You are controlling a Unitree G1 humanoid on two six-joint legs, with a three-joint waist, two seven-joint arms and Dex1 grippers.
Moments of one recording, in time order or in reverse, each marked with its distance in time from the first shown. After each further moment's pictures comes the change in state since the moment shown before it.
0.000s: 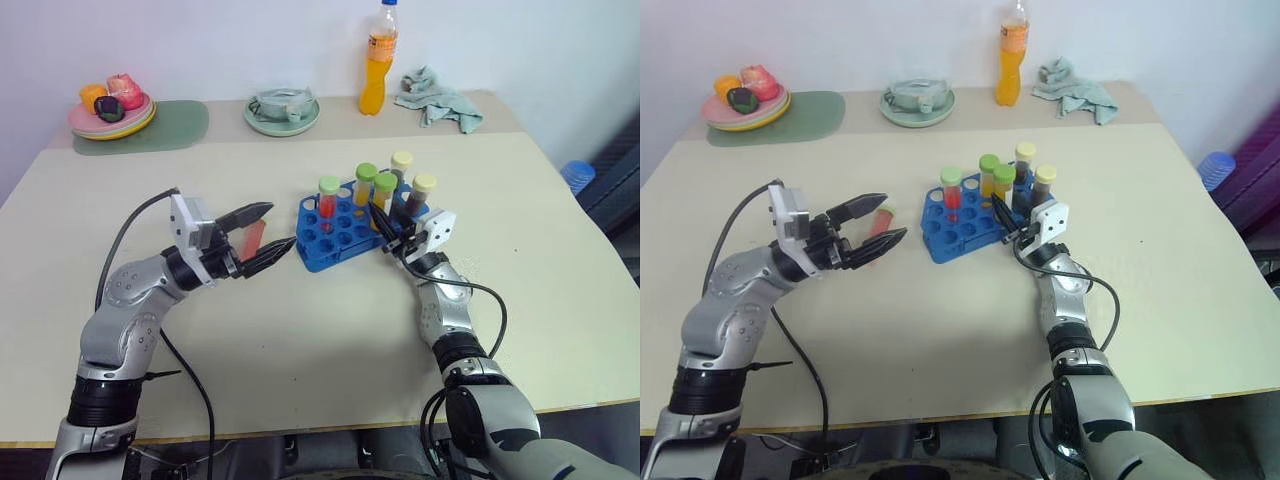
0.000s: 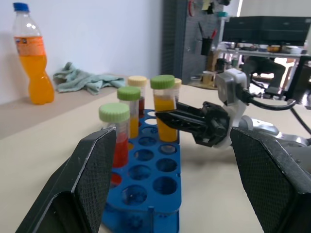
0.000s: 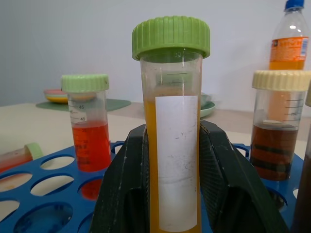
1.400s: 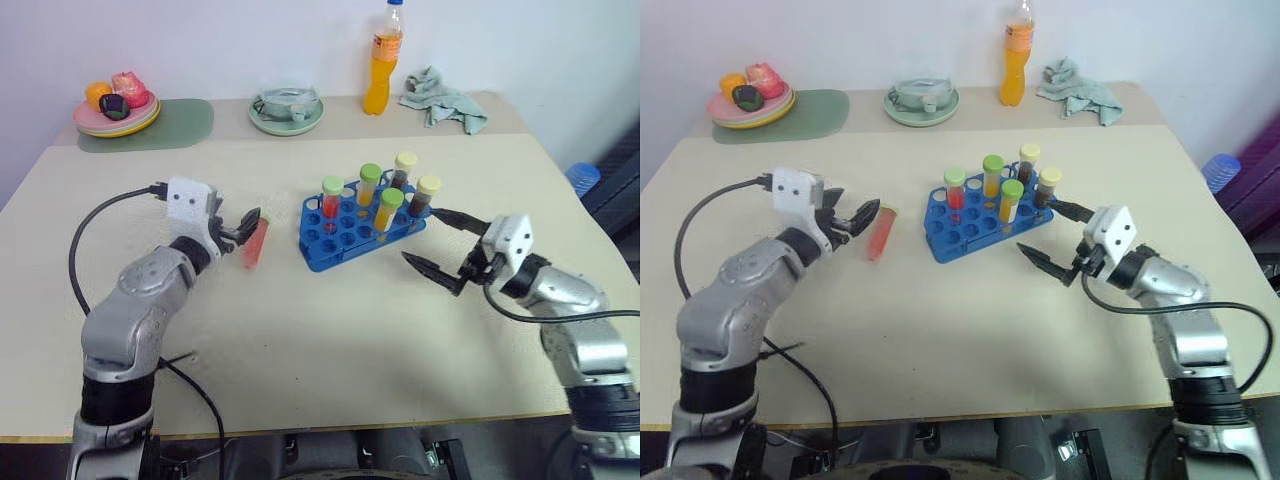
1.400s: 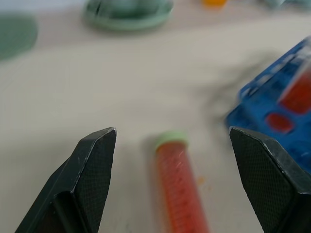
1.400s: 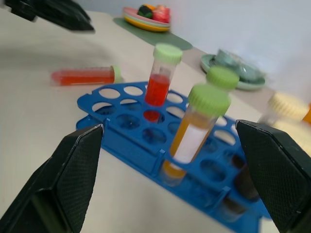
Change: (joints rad) left arm -0.193 -0.095 0.056 -0.192 0.137 0.837 0.772; right arm 0.370 -0.584 0.001 -0.966 0.141 0.704 0.200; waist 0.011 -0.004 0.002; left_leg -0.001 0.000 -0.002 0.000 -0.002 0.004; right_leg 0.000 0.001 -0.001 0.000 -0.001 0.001
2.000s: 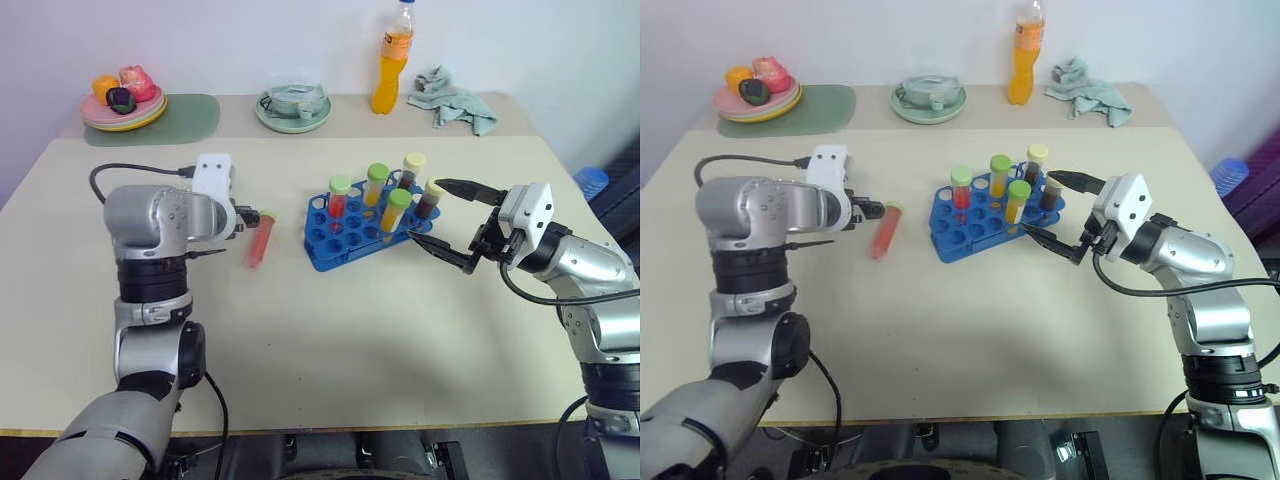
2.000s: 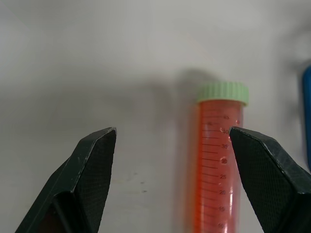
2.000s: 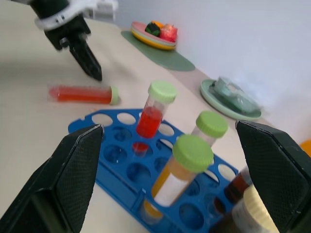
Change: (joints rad) left arm -0.488 -0.139 0.049 0.528 0.137 0.486 0.157; right arm -0.080 0.000 -0.005 -0.029 -0.003 0.015 -0.005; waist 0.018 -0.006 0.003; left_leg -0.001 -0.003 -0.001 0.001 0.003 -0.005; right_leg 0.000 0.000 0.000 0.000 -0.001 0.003
